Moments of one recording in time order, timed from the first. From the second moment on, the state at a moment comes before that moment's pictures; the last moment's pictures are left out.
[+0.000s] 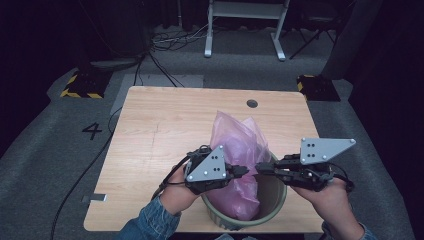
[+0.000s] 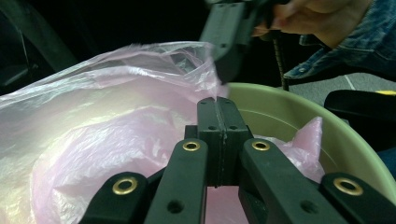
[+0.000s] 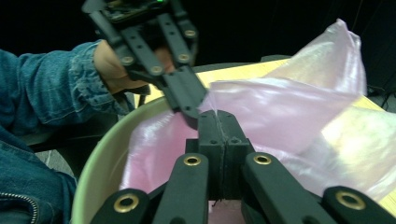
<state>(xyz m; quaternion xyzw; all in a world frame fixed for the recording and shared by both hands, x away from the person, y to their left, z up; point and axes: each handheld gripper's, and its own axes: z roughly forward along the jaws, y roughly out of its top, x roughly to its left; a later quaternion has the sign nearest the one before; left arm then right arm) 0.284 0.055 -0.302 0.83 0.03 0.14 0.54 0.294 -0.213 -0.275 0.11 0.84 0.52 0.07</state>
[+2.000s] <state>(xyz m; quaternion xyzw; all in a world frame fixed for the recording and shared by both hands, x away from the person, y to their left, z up) 0.266 0.210 -0.344 0.80 0.14 0.15 0.56 0.289 -0.350 -0.300 0.28 0.82 0.49 0.13</state>
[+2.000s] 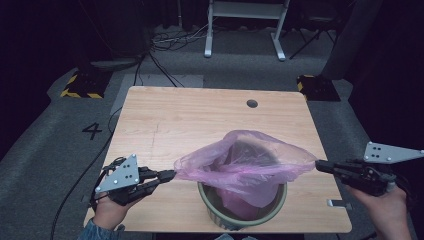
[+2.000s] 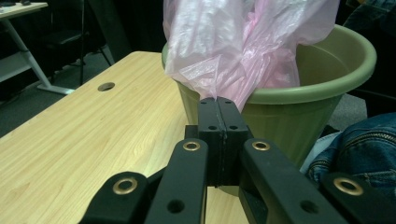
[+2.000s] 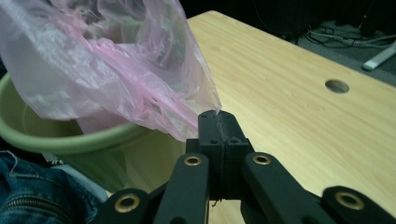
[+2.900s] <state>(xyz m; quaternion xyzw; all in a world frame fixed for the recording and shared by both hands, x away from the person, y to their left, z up) 0.287 0.177 -0.288 0.78 0.11 0.20 0.58 0.290 -0.322 -0.276 0.17 0.78 0.56 0.20</state>
